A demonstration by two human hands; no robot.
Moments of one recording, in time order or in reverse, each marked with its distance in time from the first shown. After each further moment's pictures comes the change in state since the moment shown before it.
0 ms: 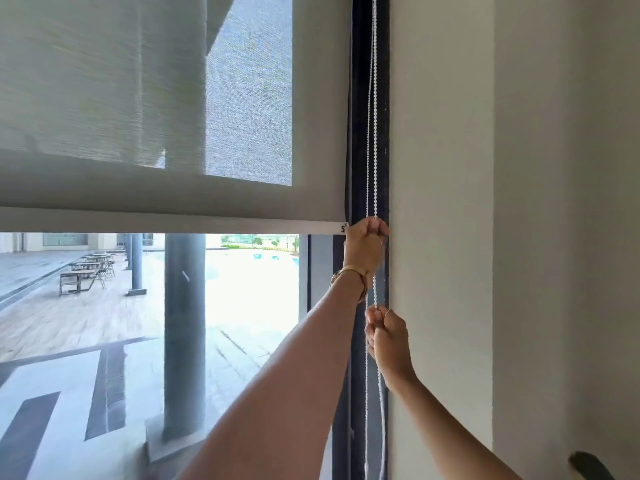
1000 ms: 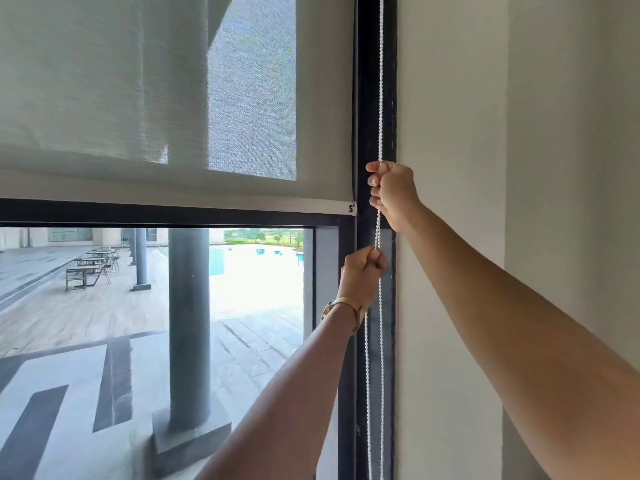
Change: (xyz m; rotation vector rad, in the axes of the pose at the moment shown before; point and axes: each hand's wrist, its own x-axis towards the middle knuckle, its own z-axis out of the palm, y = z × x) left_hand -0.023 -0.045 -0.025 0.179 -0.044 0.029; right_hand 0.121 -0.182 0.037 0.133 -0.030 -0.042
